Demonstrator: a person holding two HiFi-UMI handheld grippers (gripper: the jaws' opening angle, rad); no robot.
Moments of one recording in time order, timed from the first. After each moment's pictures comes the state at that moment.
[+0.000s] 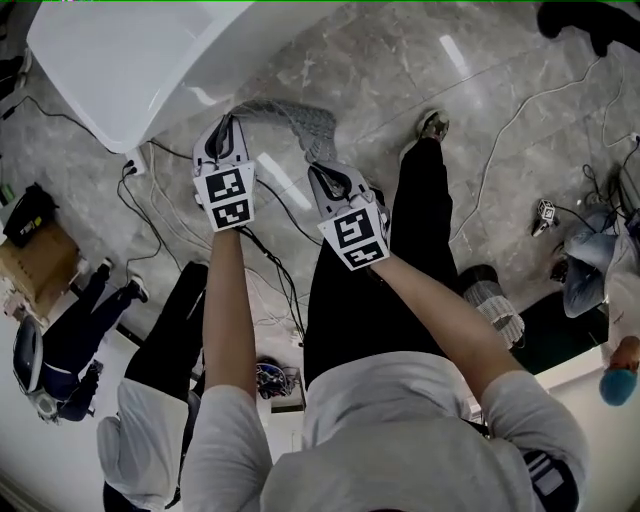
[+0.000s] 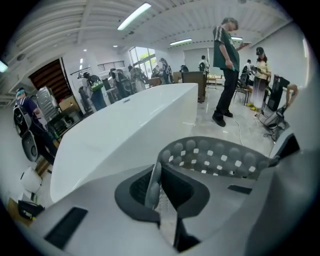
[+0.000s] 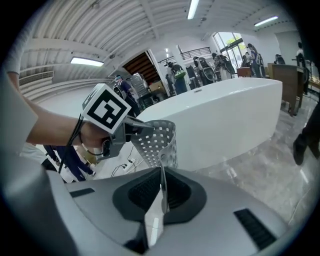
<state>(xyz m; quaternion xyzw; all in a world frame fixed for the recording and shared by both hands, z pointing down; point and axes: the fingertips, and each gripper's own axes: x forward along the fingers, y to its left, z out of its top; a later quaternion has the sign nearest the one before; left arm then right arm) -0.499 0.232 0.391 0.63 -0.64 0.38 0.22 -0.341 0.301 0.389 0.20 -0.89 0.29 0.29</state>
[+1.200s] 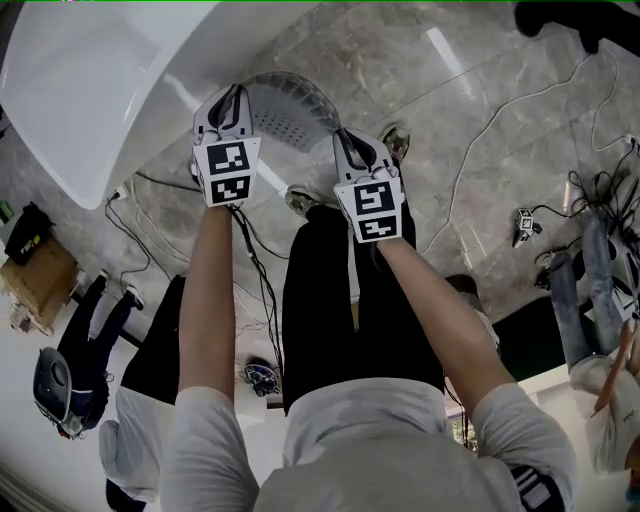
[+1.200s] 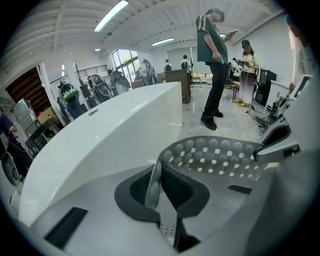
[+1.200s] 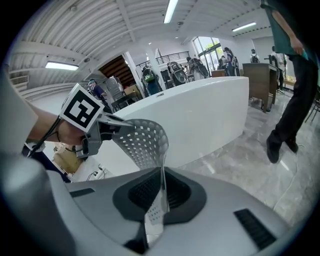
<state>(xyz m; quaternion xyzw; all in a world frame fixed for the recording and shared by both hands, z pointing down) -0.359 0.037 0.444 0.68 -0.58 0.40 0.19 -0.187 0.099 0.461 0.32 -0.84 0.31 0.30</state>
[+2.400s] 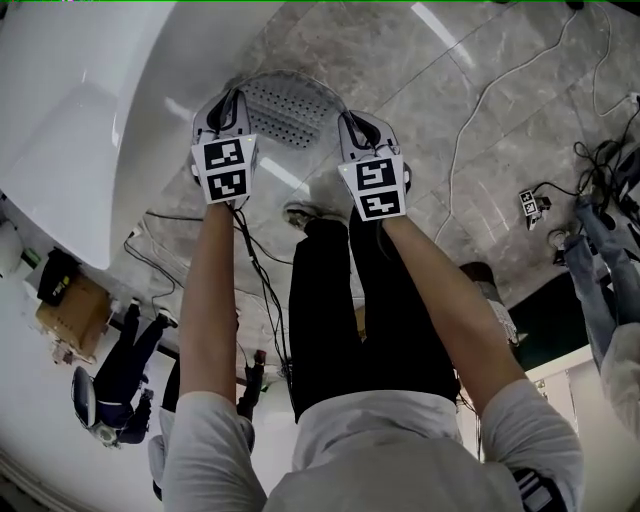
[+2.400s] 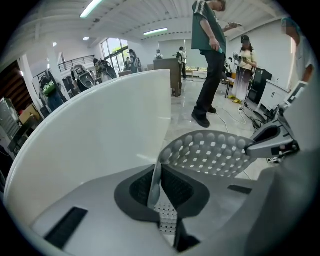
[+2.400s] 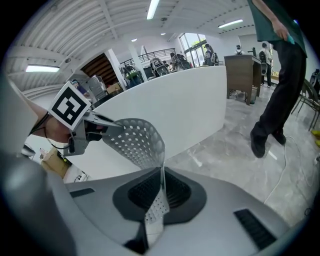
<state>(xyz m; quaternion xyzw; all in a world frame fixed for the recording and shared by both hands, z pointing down) -0.267 -0.063 0.516 0.70 -0.52 0.43 0.23 -0.088 -0.006 0.531 0.38 -0.80 0.33 0.31</state>
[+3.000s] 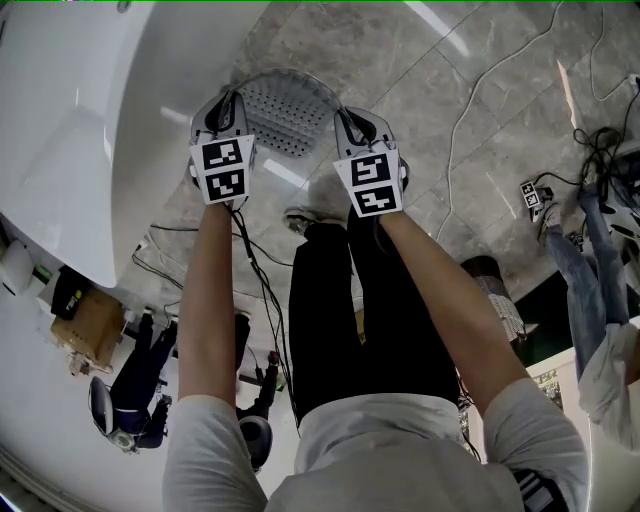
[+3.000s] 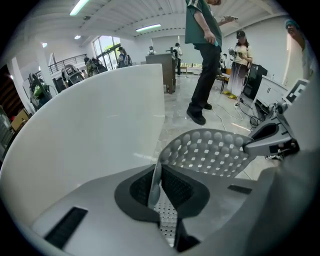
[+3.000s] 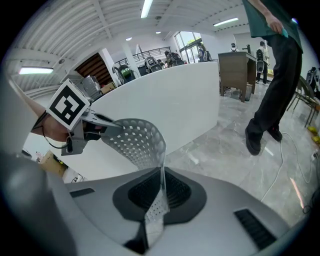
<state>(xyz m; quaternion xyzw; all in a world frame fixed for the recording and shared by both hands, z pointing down) -0.230 -0.094 0.541 0.71 -0.49 0.45 0.23 -0.057 -0.033 0.553 0.40 -0.79 0.35 0.32</state>
